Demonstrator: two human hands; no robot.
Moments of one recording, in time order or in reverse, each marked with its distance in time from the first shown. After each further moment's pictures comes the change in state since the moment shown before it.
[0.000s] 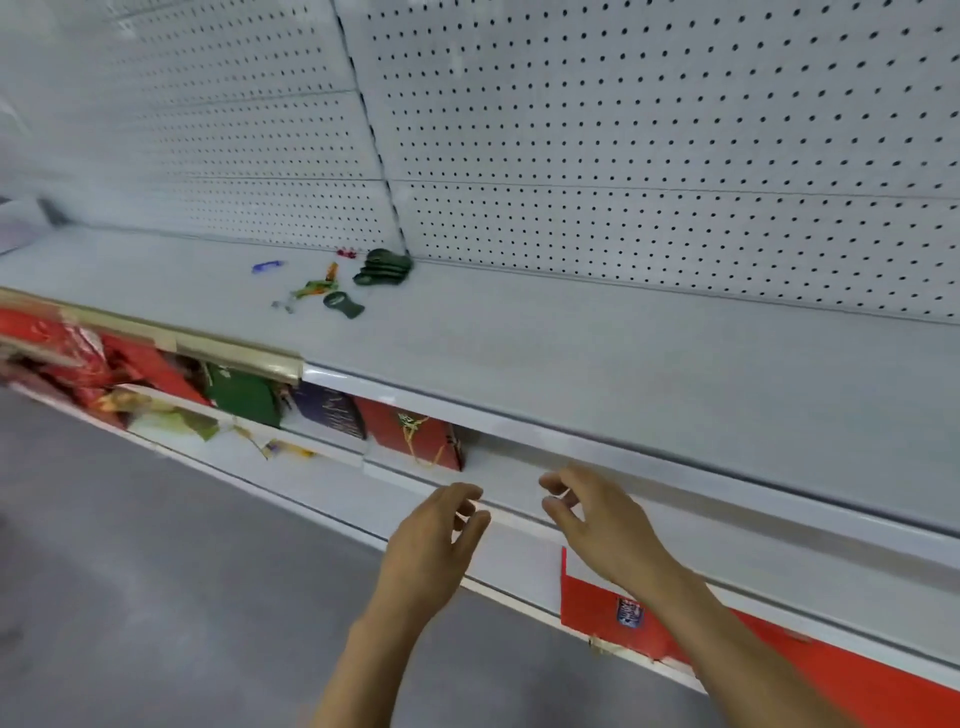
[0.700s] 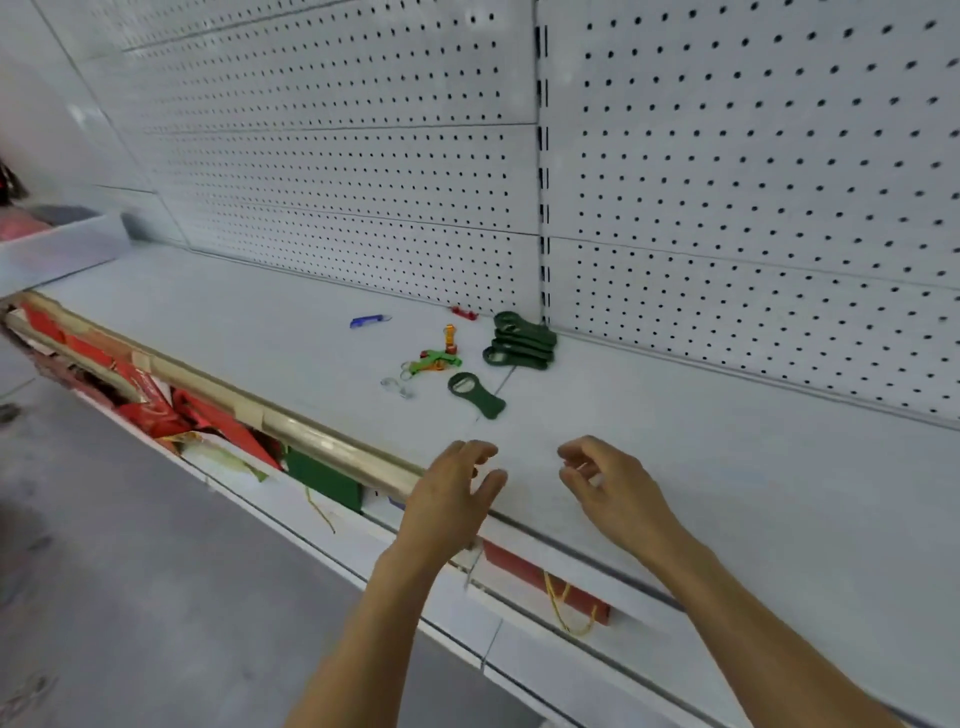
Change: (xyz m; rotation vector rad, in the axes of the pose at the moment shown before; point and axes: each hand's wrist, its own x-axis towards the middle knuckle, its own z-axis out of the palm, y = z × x) left_hand 0.253 -0.195 -0.147 -0.023 0.084 -0.041; right_hand 0.310 -0.143 0.092 0.098 0.040 -0.036
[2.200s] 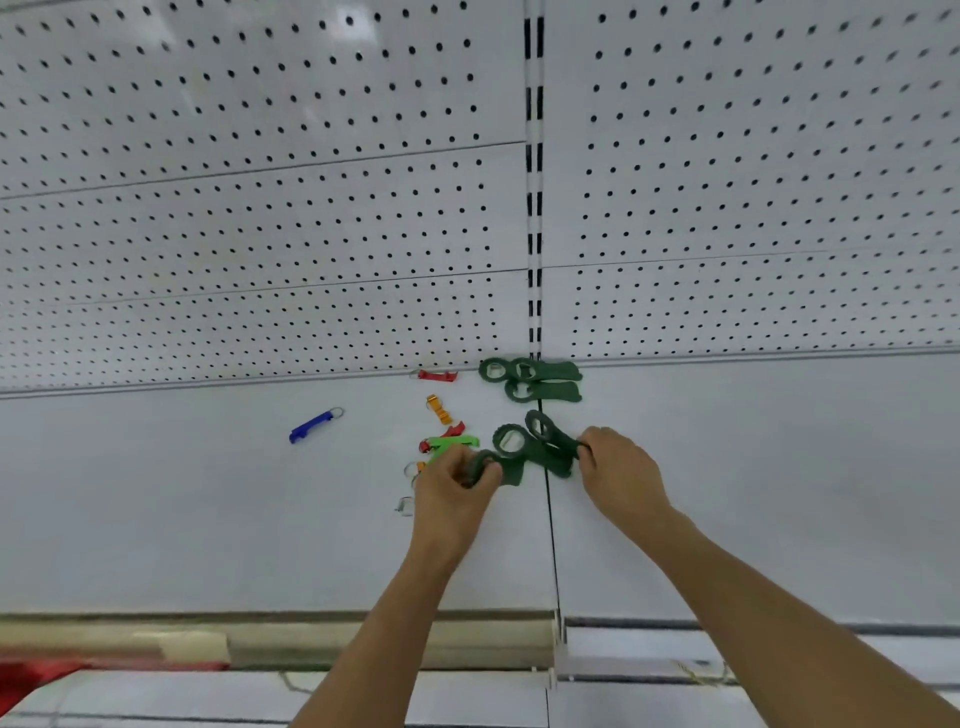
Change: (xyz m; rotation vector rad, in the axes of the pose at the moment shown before) left_hand 0.188 -0.114 -0.049 -0.553 -0.161 0.004; right_hand 0.158 -0.053 0.091 -0.445 0.299 0.456
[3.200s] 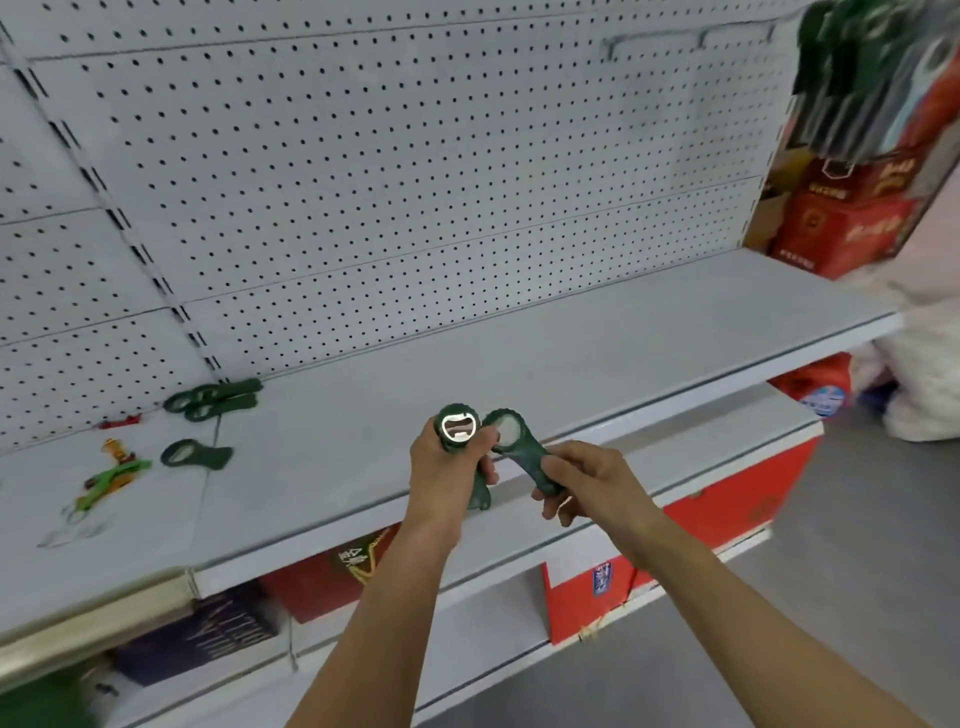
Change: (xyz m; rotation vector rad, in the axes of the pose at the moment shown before) left_hand -0.262 0.167 0.273 -0.390 -0.430 -0.036; right_hand -0.303 0.277 -0.178 1.159 0.130 0.274
